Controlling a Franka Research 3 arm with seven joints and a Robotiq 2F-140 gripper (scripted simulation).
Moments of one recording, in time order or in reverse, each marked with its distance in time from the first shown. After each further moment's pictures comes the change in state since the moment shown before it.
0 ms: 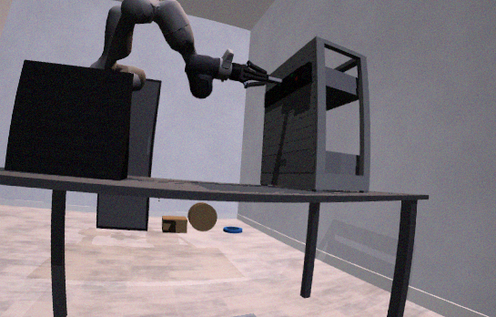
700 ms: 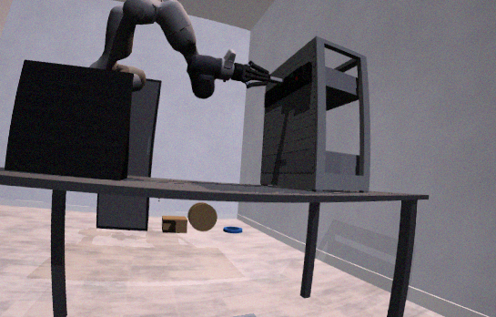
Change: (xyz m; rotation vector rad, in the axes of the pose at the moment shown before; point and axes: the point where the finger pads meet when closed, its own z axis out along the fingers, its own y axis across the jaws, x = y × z) arm 0.001 -0.002 0.008 0.004 0.003 -0.003
